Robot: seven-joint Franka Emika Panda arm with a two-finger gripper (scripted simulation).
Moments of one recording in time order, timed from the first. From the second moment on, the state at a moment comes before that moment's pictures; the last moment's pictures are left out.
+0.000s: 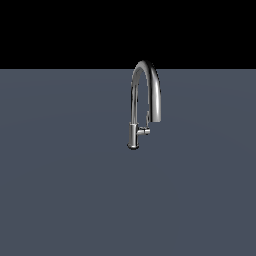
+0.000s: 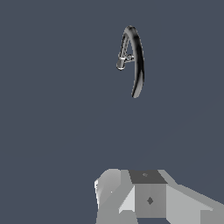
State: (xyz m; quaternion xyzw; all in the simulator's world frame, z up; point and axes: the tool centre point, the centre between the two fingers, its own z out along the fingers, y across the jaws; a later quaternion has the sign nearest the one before) arm -0.257 -0.004 0.489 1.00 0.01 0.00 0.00
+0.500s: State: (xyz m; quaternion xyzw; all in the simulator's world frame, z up) arm -0.249 -0.003 0.488 1.00 0.01 -0.01 -0.01
